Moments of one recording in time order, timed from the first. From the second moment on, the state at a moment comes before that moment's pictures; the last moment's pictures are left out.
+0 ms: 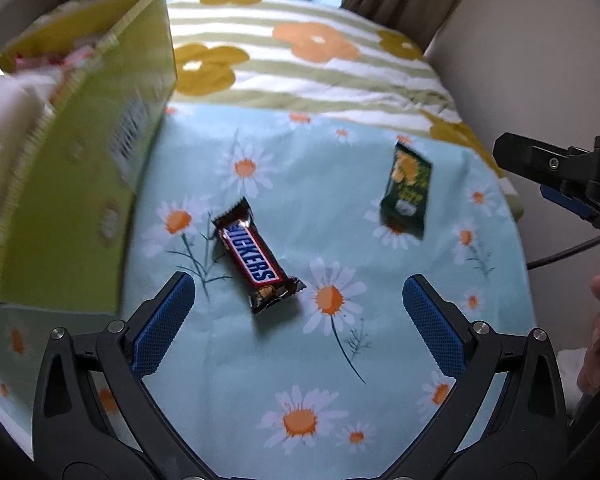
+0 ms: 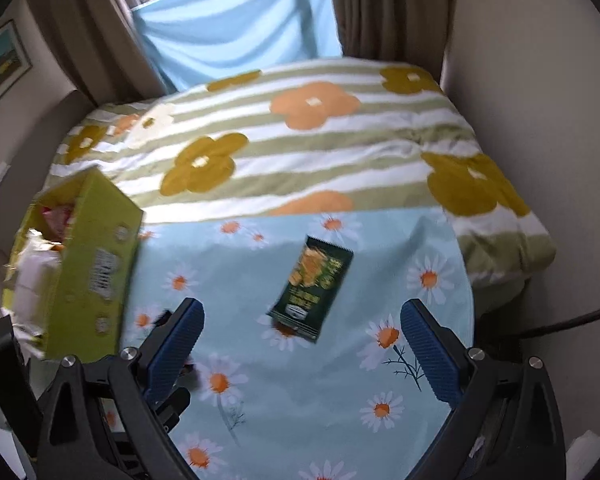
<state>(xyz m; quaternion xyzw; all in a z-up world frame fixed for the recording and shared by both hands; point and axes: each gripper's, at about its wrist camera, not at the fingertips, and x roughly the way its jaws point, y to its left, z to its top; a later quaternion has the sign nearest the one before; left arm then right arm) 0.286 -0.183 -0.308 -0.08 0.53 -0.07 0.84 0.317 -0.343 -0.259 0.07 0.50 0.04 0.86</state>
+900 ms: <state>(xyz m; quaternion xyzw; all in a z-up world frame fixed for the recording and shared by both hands) 0.327 -0.168 -0.352 0.02 0.58 -0.05 0.81 0.358 -0.322 -0.346 0.06 0.54 -0.02 0.84</state>
